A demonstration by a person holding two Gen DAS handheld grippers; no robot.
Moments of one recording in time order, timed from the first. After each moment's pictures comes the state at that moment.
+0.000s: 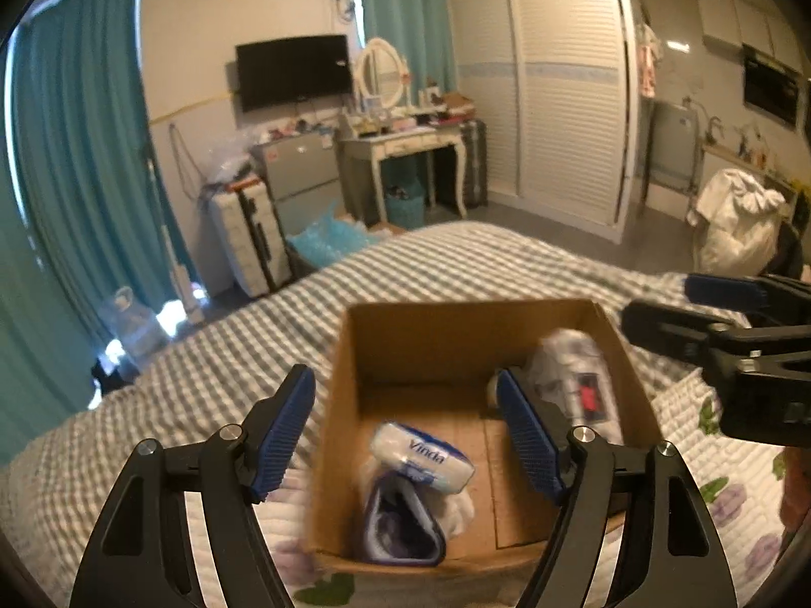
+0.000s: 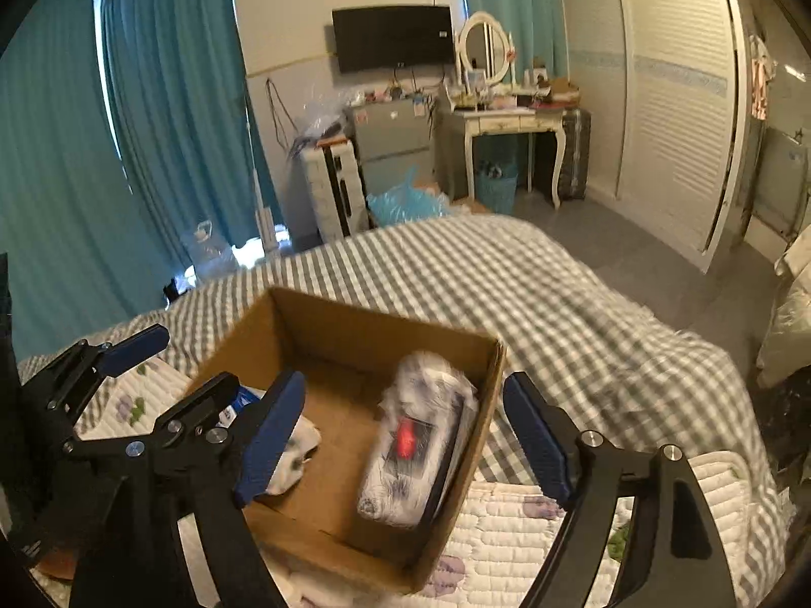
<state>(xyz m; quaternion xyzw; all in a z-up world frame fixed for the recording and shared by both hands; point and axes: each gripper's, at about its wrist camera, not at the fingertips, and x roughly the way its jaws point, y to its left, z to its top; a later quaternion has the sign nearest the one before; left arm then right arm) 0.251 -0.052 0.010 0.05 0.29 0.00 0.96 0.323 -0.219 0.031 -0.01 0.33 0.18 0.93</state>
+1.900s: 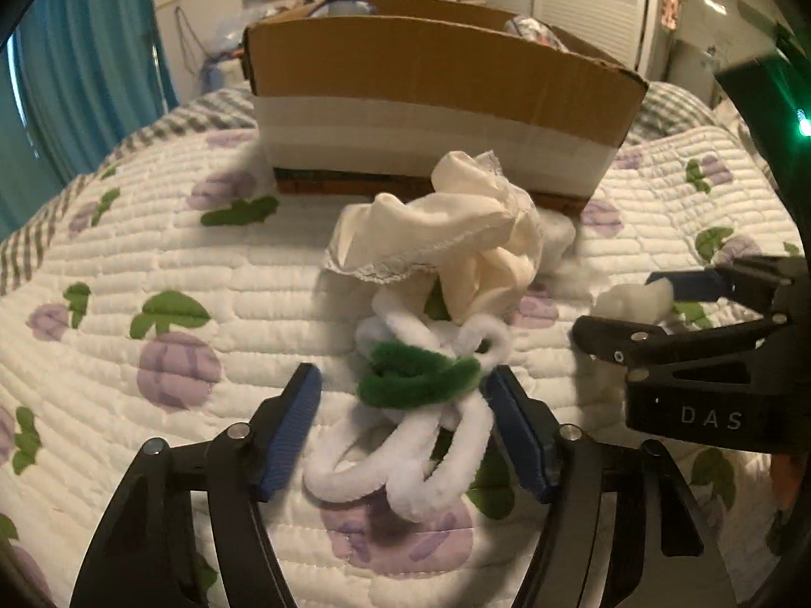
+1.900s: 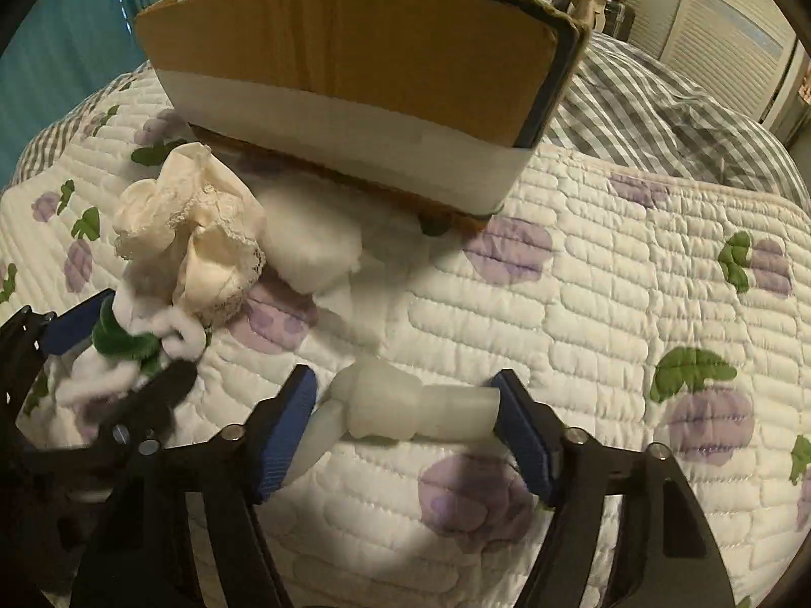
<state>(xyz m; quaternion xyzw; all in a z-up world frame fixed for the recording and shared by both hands) 0.125 -0.071 -0.152 0.00 0.44 0.01 0.90 0.215 -0.191 -0.153 -0.12 0.51 0.18 0.83</state>
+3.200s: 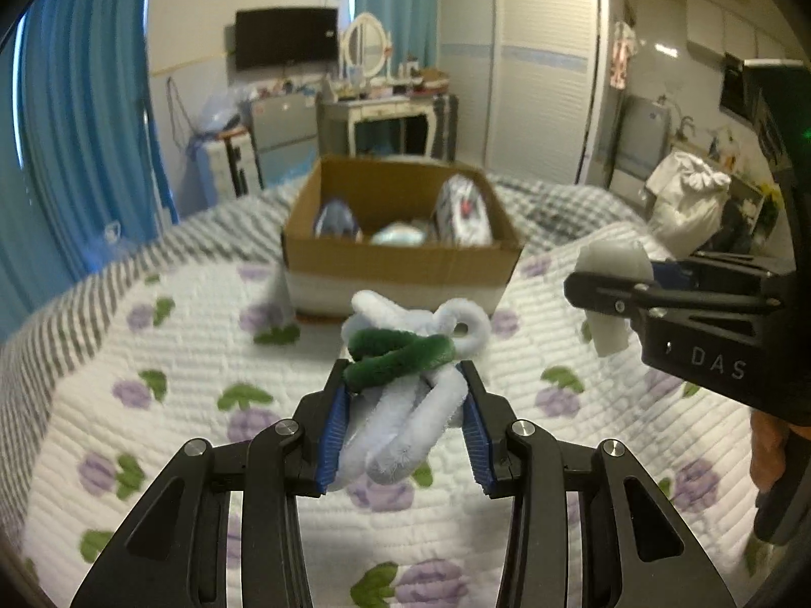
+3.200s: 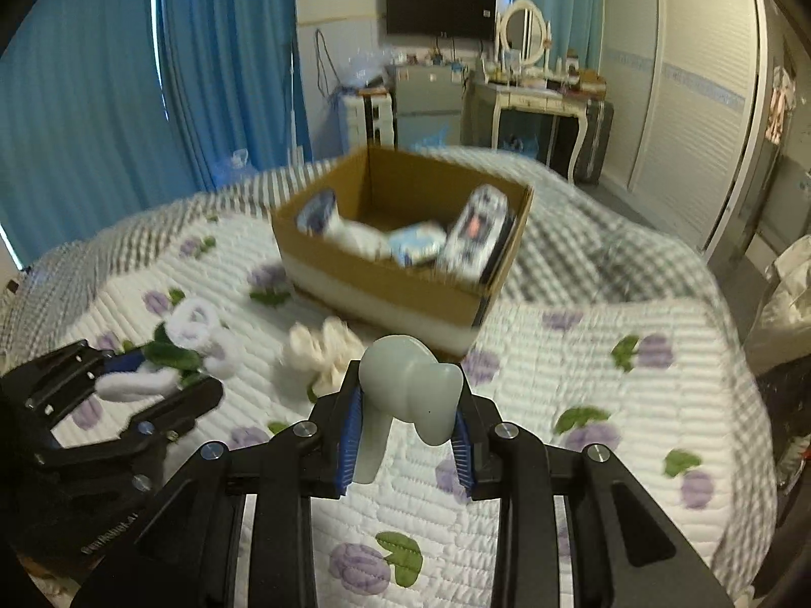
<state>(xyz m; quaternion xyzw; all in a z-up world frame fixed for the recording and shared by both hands) 0.061 -0.076 -0.028 0.00 0.33 -0.05 0.94 0.131 -0.210 0.003 -0.08 0.36 0.21 0.91</state>
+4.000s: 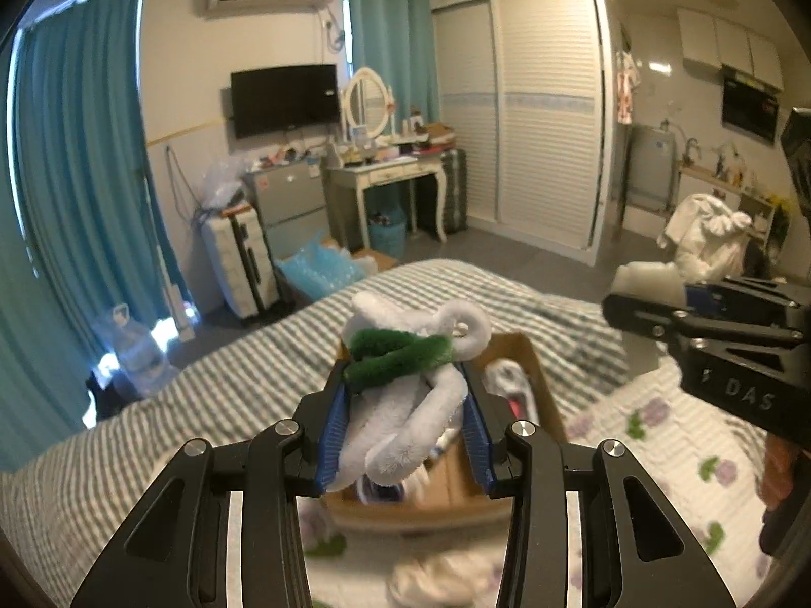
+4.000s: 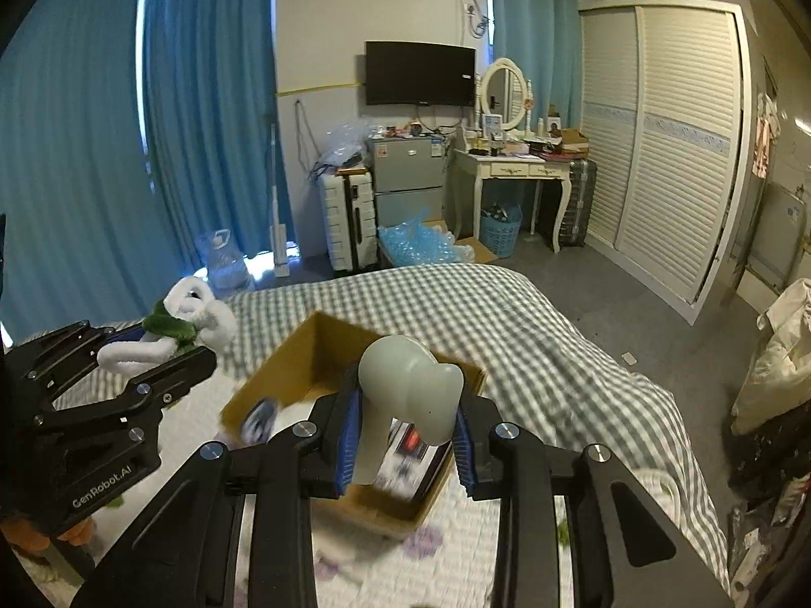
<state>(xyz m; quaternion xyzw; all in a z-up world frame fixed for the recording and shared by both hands) 0.210 -0.059 0.058 0.03 0.27 -0.03 0.96 0.263 -0.208 0.099 -0.05 0.29 0.19 0.94</state>
